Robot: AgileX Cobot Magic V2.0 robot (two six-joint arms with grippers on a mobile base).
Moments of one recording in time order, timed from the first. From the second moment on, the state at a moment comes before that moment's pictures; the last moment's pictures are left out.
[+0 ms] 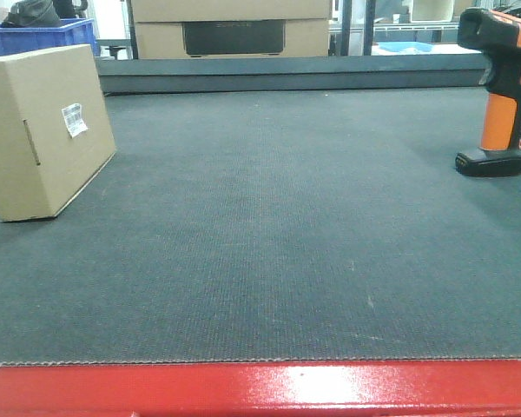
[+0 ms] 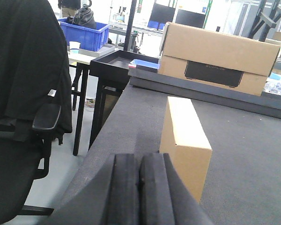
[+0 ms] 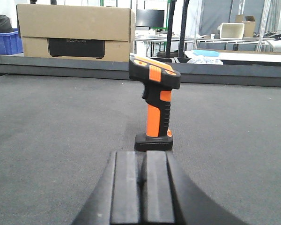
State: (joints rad) left arm 0.13 0.16 -0.35 0.05 0.28 -0.21; right arm -0.04 0.00 0.00 0.10 0.04 -0.08
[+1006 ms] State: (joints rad) left arm -0.02 0.00 0.00 -0.01 0.12 0.00; right arm -0.04 0.00 0.00 0.10 0.04 -0.08
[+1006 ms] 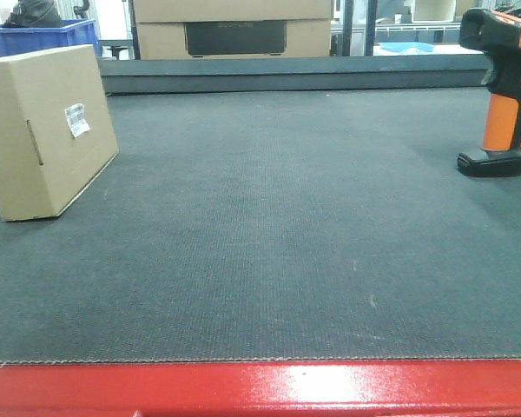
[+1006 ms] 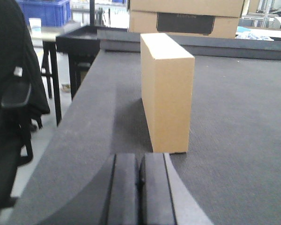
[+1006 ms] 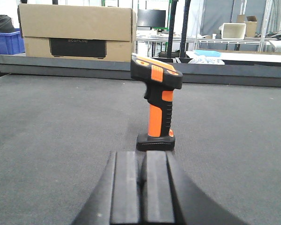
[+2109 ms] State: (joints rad) left arm 0.03 0.00 0.00 -0.03 0.03 0.00; right arm -0.05 0.00 0.00 0.10 0.04 -0.08
